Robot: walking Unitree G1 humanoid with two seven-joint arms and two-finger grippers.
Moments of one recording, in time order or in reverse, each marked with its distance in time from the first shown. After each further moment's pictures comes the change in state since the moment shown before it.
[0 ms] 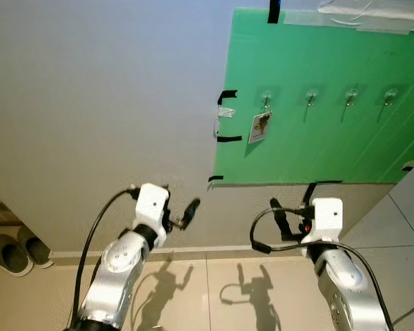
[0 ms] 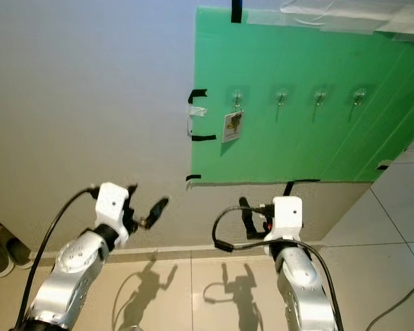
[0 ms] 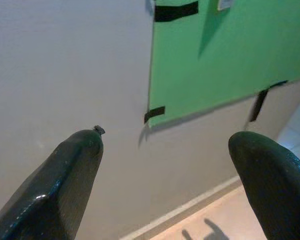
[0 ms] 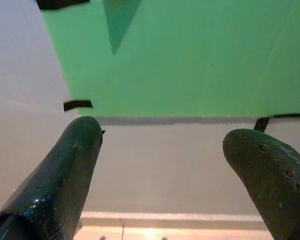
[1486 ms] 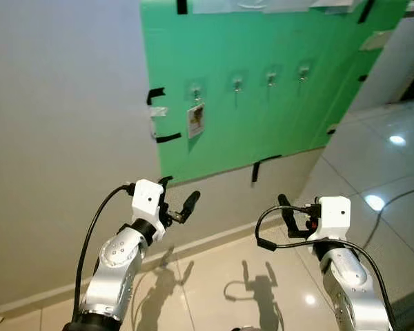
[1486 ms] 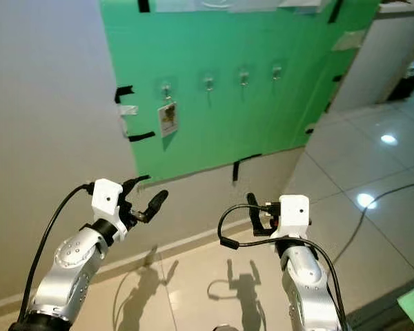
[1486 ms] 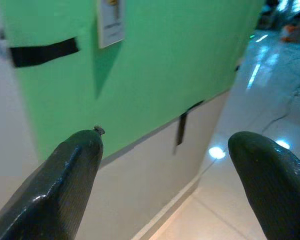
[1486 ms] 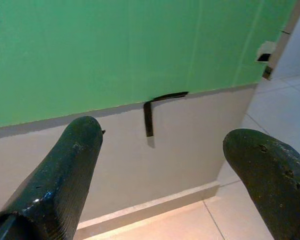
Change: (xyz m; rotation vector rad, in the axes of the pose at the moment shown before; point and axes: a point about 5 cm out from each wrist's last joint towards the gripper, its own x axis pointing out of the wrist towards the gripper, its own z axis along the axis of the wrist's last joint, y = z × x) left arm 0.006 0.006 0.010 -0.060 -0.109 -0.011; right arm 0.003 -0.009 0.007 -0.040 -0.059 -0.051
